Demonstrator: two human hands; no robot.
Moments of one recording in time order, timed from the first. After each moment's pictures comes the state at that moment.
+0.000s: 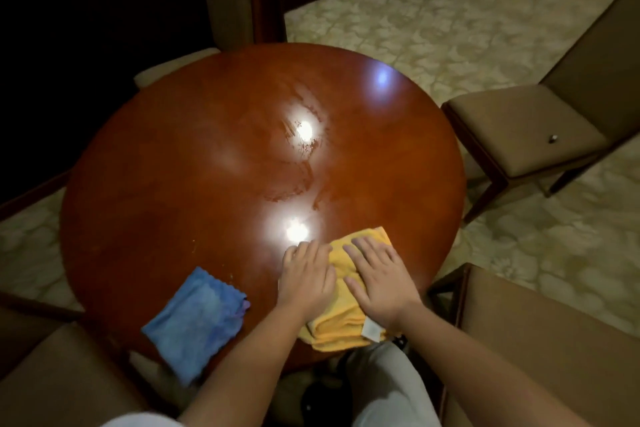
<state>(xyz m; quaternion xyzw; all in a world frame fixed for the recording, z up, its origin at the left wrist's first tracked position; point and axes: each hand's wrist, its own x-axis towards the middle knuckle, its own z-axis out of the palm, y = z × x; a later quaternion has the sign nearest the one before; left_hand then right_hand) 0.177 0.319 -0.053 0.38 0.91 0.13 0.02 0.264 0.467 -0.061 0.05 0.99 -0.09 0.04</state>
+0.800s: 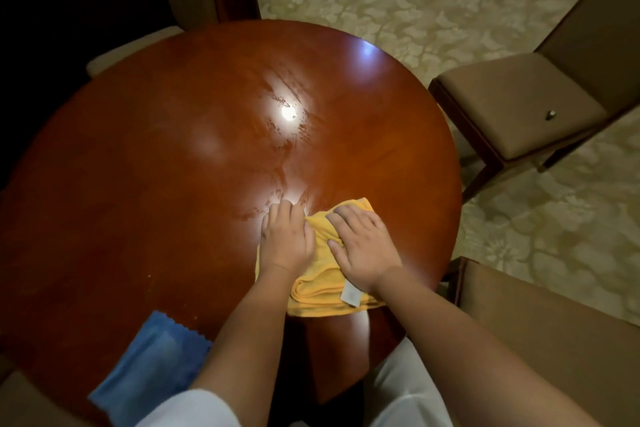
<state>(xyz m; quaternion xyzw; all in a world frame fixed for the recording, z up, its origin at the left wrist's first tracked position) 0.086 0.385 -0.069 0.30 0.93 0.19 -0.07 0.180 0.516 -0.072 0.07 0.99 -0.12 -0.04</state>
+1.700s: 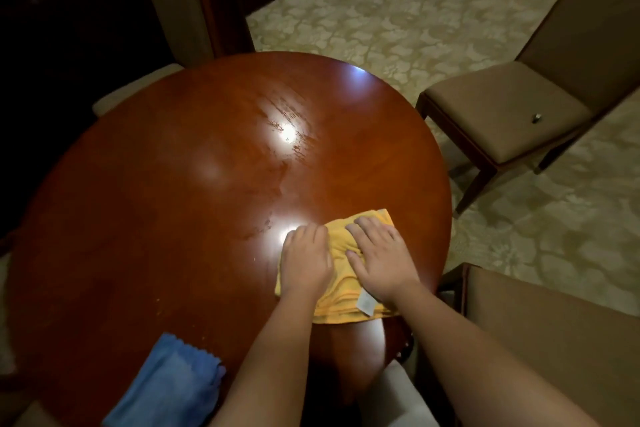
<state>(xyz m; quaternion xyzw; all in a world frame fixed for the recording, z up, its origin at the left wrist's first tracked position) 0.111 0.404 -0.059 0.38 0.91 0.15 -0.06 0.203 0.531 -0.065 0.15 0.98 -0.14 0.01</state>
